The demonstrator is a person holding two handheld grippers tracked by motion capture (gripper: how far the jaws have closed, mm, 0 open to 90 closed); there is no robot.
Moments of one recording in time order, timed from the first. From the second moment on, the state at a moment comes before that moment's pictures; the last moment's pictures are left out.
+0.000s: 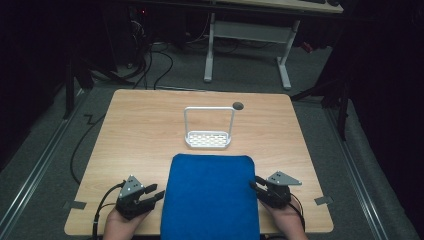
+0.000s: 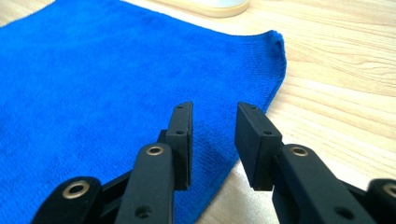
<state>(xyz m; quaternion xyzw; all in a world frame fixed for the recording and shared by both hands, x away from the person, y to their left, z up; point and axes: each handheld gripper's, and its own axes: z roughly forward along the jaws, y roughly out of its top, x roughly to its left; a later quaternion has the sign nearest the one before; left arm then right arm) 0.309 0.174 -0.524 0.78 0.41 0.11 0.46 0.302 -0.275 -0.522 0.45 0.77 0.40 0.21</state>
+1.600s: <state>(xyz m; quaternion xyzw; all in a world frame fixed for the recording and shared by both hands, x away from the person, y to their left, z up) 0.428 0.111 -0.536 0.79 0.44 0.11 0.41 0.317 -0.273 -0.523 0.46 0.75 0.42 0.21</state>
